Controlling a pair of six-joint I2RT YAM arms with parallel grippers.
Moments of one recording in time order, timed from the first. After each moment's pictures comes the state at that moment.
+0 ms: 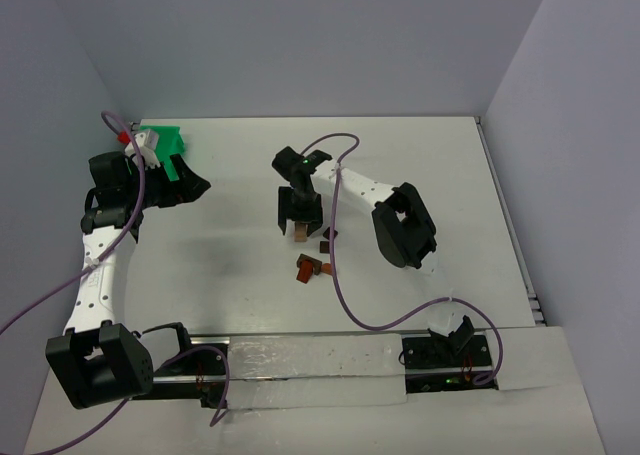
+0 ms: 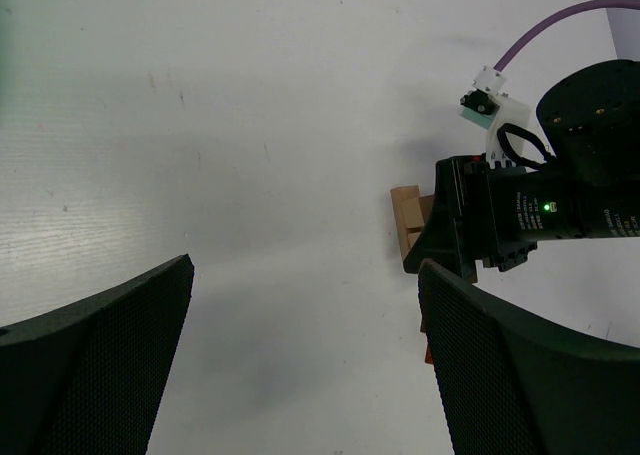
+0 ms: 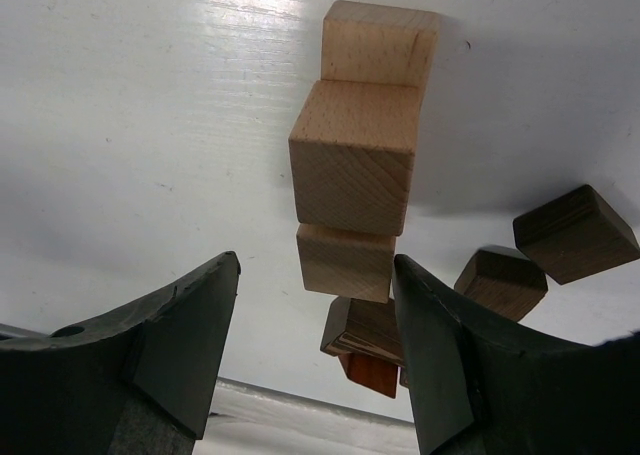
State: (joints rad) left arm 0.18 1.13 0.97 -0.39 0.57 -0.19; right arm 0.75 2.28 1.95 -1.03 -0.09 0.75
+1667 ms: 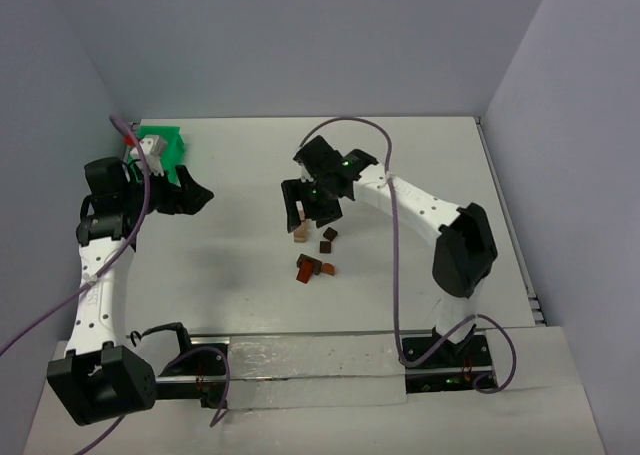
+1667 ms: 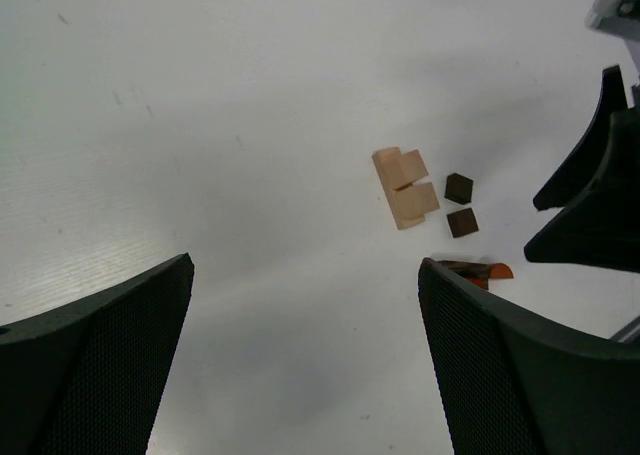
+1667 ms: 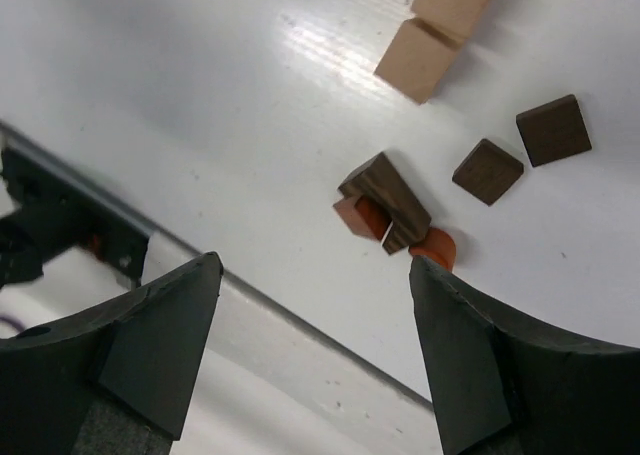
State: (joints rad) left arm 0.18 1.06 0.97 -0.46 0.67 -0.03; right arm 0.75 1.84 1.64 -0.90 -0.20 0.50
